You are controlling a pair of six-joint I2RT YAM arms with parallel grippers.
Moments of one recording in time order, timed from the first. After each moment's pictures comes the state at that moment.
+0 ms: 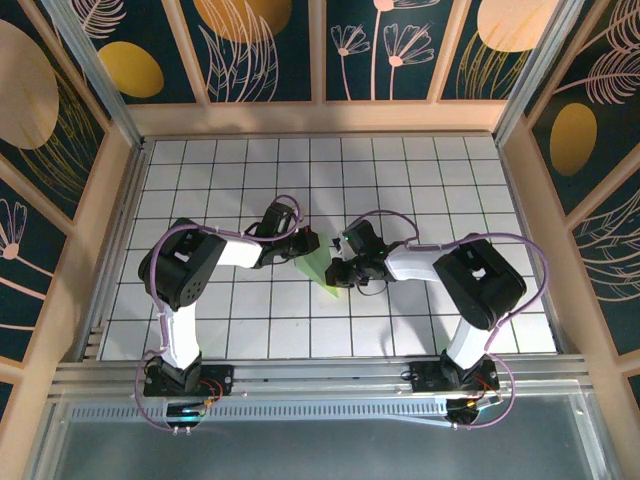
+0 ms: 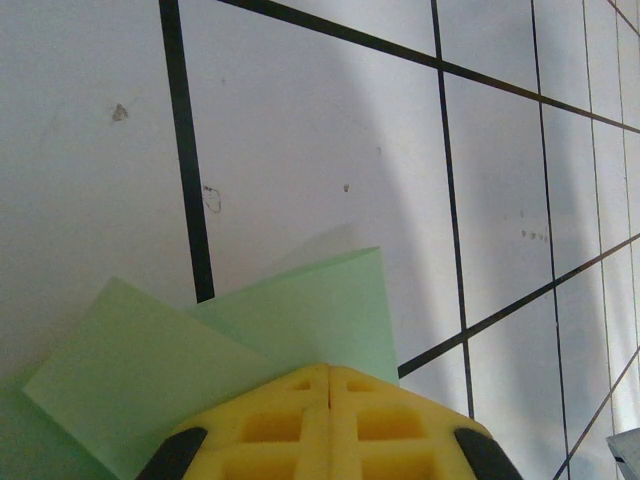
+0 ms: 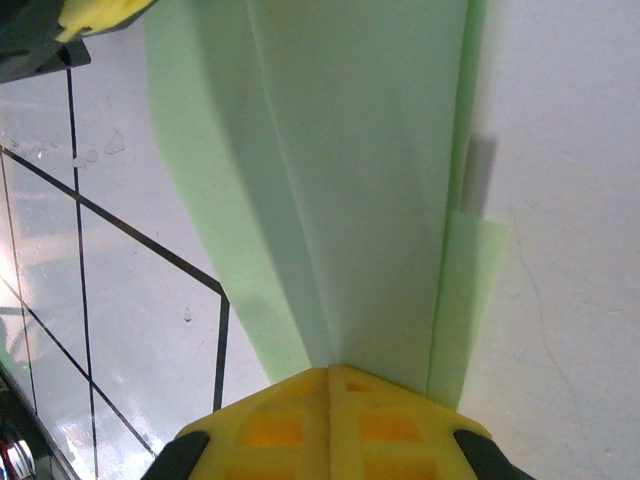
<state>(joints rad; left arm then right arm) -0.56 1.96 0.90 0.31 0.36 -0.79 0.71 1.72 0.78 -0.07 -0.46 0.63</state>
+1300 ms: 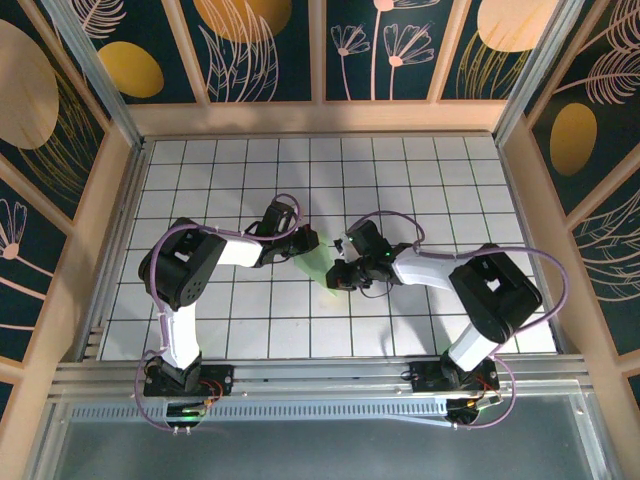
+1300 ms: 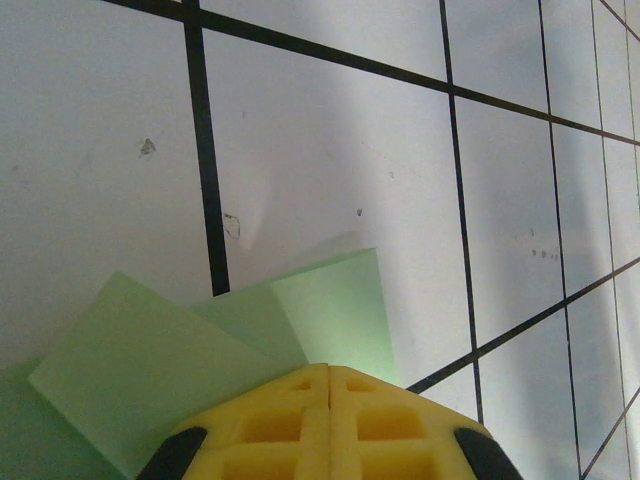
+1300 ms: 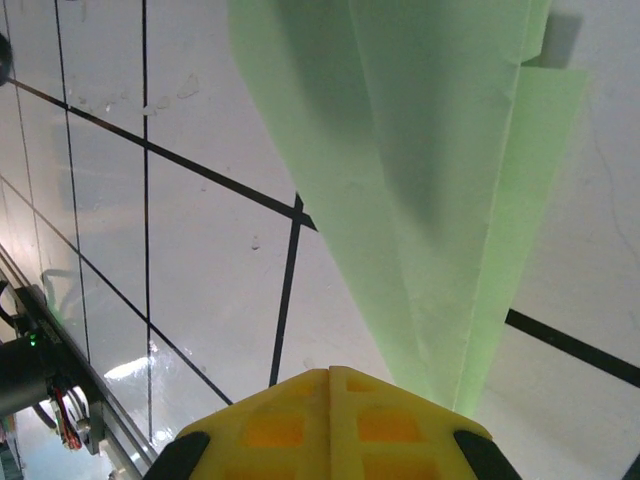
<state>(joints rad) -0.56 1.96 0.91 0.30 0.33 -0.79 0.72 1.63 0.75 -0.12 -0.51 0.65</state>
